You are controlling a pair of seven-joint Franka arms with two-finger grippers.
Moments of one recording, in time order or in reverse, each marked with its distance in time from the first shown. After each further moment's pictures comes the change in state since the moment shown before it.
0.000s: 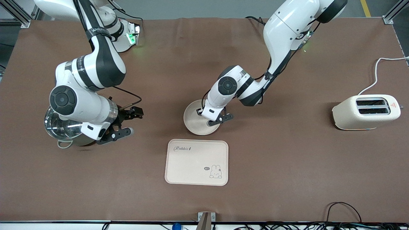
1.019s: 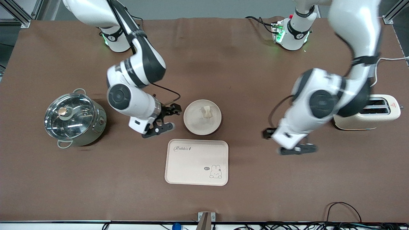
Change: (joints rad) left arm 0.449 -0.250 0.024 0.237 0.141 -0.583 0.752; right arm 0.189 0.131 0.007 -0.057 0.177 0.265 0.128
